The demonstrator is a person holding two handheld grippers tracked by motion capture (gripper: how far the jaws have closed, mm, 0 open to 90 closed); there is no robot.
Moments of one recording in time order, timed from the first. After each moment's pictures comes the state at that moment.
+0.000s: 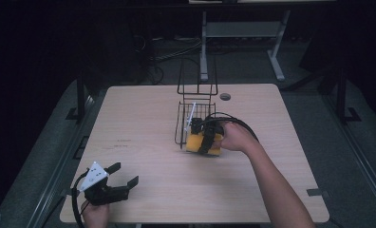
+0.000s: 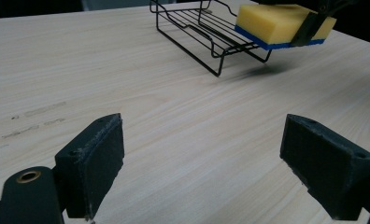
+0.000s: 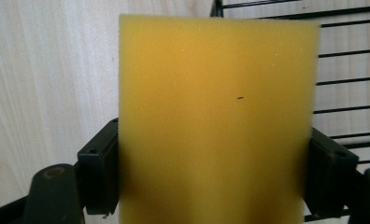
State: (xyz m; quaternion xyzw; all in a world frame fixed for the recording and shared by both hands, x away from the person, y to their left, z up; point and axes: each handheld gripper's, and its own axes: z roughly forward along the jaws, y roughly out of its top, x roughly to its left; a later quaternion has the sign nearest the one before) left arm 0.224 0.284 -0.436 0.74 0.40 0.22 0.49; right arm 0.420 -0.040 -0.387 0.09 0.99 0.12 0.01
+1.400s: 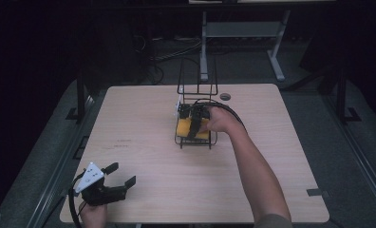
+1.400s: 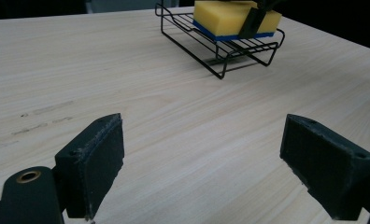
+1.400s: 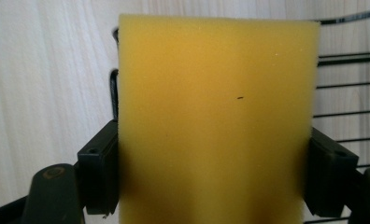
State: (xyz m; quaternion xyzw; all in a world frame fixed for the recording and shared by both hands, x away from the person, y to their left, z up) left arm 0.222 0.291 -0.436 0.73 0.41 0.21 0.50; right arm 0.480 -0.006 -0.392 0.08 0.99 0.10 0.02
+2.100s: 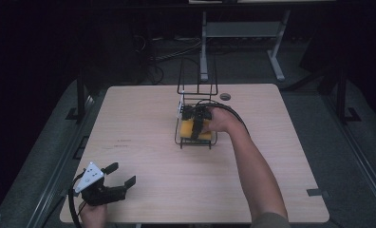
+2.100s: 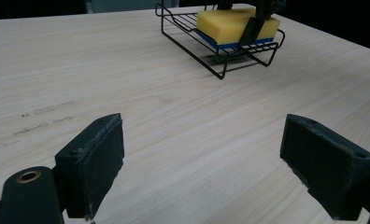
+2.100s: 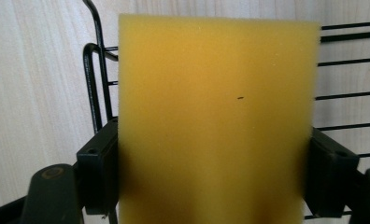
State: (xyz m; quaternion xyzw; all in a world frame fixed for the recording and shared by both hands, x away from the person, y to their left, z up) left arm 0.222 0.291 -0.436 0.73 0.41 0.21 0.50; right arm 0.488 -0.010 -0.405 0.08 0.99 0.08 0.02
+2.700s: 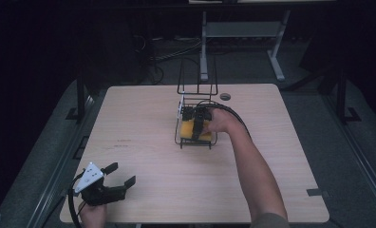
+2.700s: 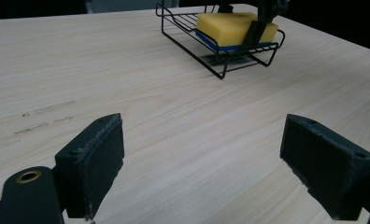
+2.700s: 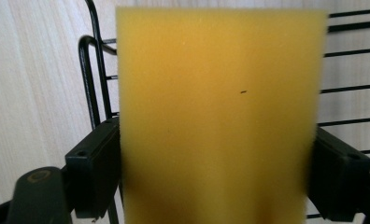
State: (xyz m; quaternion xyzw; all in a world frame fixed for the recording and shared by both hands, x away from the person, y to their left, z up) left arm 0.222 0.291 -0.436 0.73 0.41 0.21 0.50; right arm 0.488 -0.011 -0.408 0.08 0.99 0.08 0.01
